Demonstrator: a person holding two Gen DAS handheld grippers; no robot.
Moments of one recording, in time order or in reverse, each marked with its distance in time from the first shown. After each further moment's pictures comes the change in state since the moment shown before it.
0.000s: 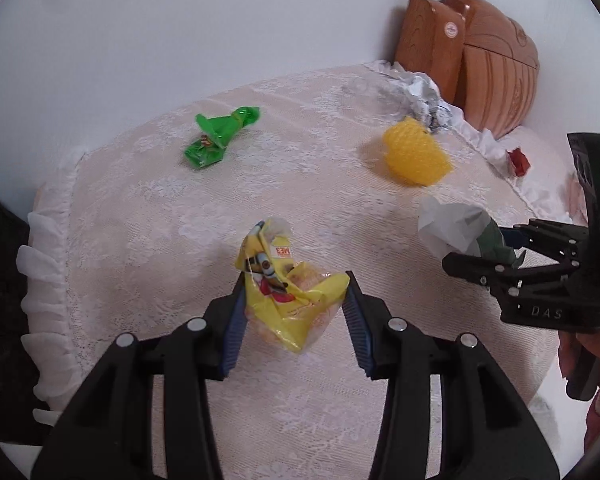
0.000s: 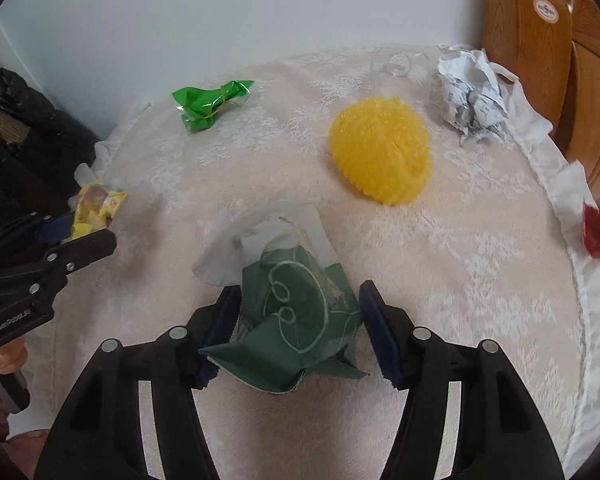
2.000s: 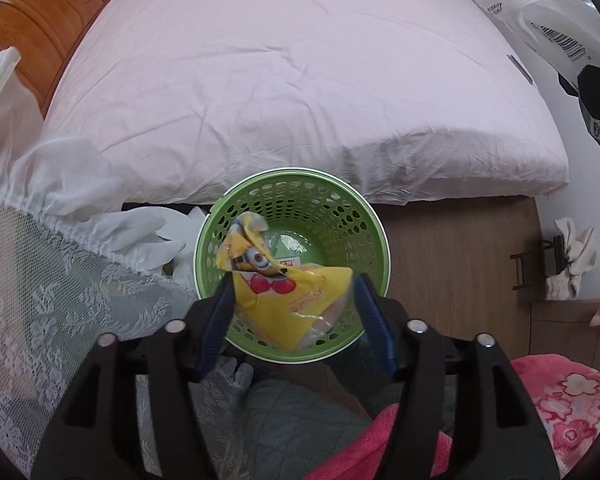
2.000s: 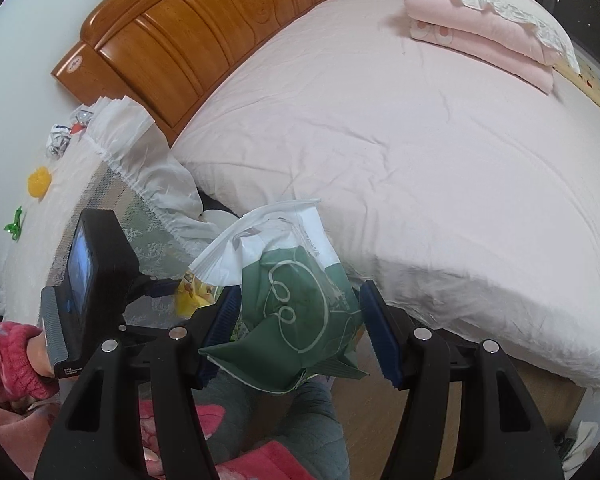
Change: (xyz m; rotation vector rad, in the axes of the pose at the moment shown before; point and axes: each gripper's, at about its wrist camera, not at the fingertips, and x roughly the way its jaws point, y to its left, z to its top) left arm 0.039 -0.473 -0.254 1.067 0.387 -0.480; right arm -0.258 -0.158 -0.446 0.934 -0.157 -0.467
